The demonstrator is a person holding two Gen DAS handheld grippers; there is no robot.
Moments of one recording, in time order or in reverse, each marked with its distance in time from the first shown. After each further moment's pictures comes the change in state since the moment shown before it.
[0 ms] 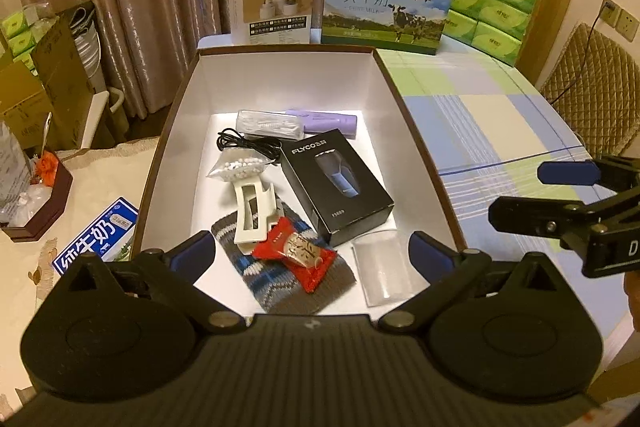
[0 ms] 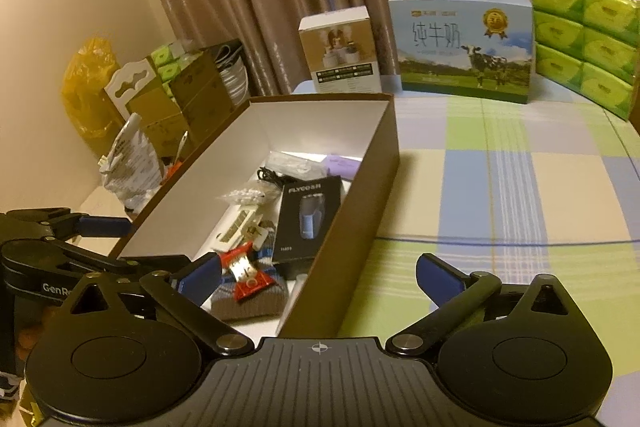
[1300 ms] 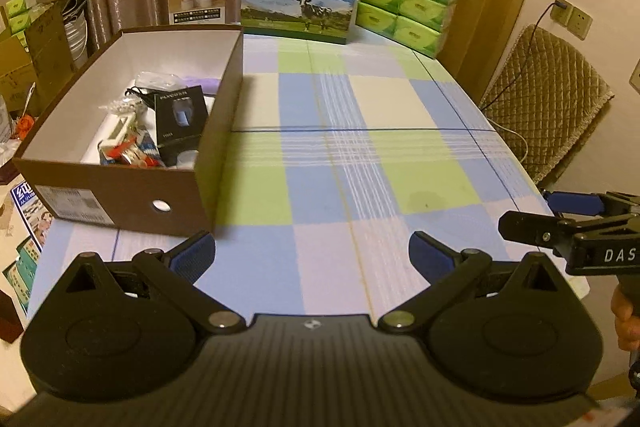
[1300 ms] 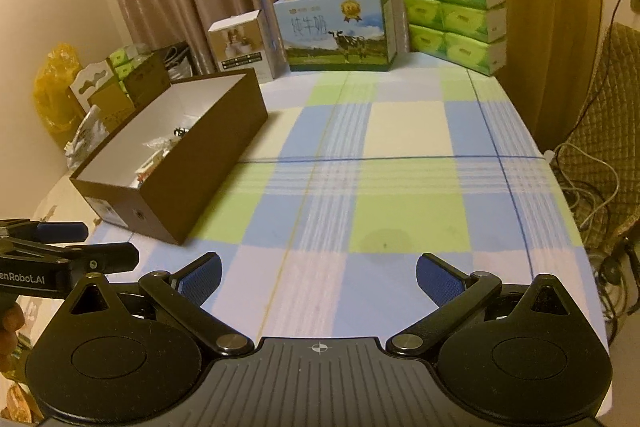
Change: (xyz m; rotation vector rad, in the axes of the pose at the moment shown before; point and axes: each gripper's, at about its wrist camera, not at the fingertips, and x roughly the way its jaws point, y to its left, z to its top) left arm -0.070 -0.213 -0.088 -0.084 -0.041 -0.031; right arm -0.192 -0.139 -0.112 0.029 -0.008 -0.124
